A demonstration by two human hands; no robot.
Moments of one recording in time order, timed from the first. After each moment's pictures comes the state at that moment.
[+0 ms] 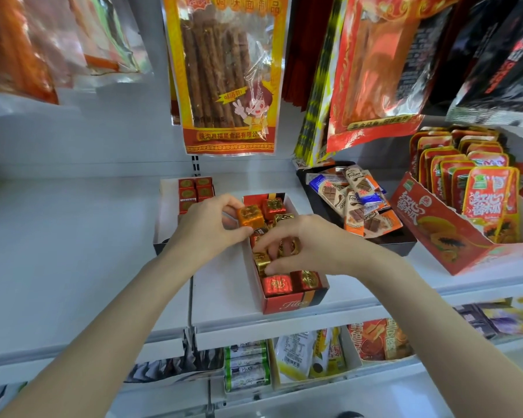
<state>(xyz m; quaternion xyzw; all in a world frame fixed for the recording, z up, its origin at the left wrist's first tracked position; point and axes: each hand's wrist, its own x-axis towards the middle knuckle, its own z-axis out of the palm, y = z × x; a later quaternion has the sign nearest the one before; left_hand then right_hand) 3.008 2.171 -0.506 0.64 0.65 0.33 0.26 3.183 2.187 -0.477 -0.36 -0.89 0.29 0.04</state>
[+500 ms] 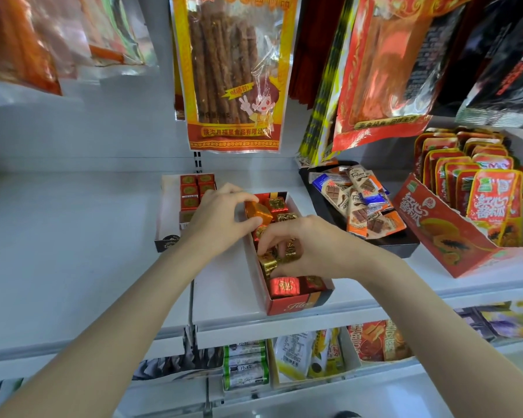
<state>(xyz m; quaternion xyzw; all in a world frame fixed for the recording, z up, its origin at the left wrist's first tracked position) 3.012 2.189 -0.516 0.69 0.65 0.27 0.18 3.181 2.187 -0.485 -0.35 -0.89 0.30 0.06</state>
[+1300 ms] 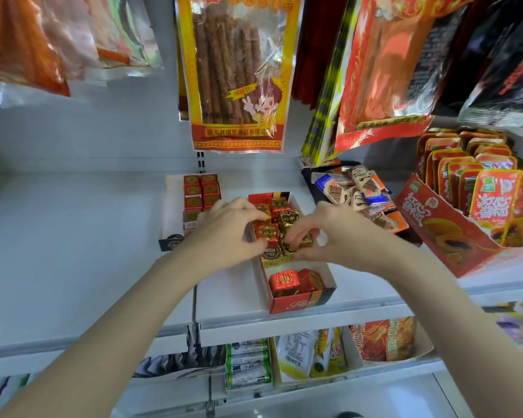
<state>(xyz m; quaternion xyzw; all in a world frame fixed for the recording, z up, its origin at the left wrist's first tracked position) 3.016 2.166 -0.503 0.75 0.62 0.14 0.17 3.202 2.188 -0.468 -0.40 -0.90 0.19 0.03</state>
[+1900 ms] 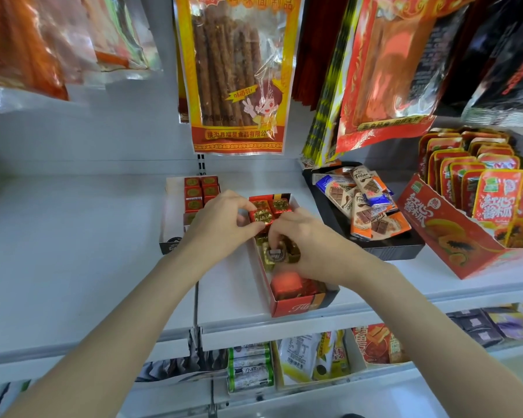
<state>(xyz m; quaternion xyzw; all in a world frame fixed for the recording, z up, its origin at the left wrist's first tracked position) 3.012 2.181 -0.510 0.69 0.64 0.28 0.18 3.179 2.192 -0.500 -0.37 -0.91 0.15 0.07</state>
